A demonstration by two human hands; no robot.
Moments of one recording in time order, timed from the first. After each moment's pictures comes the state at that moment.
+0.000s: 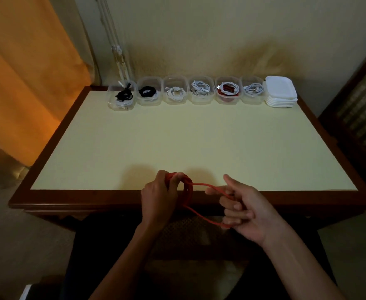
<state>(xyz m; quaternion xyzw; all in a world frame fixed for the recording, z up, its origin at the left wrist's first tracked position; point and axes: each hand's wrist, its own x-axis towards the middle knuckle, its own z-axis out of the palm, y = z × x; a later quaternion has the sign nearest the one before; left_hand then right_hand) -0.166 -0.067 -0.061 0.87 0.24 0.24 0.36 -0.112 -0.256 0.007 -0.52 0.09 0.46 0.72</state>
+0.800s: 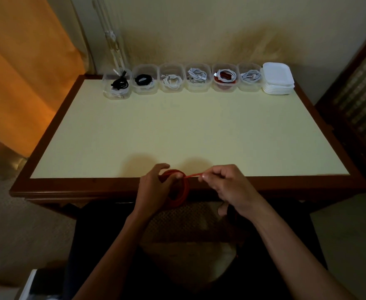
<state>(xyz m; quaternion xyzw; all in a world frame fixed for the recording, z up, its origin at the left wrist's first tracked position) -0.180 -0.056 -0.070 0.86 0.22 0.13 0.44 -0.112 -0.244 -0.001 -0.78 -0.15 0.28 0.54</state>
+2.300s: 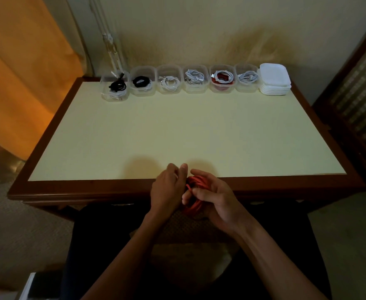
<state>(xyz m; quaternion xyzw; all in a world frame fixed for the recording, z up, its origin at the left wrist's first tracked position) -0.163 -0.091 -0.066 0.88 0.22 0.11 0.40 -0.138 -0.236 -0.034 -0.49 -0.09 0.39 0.77</state>
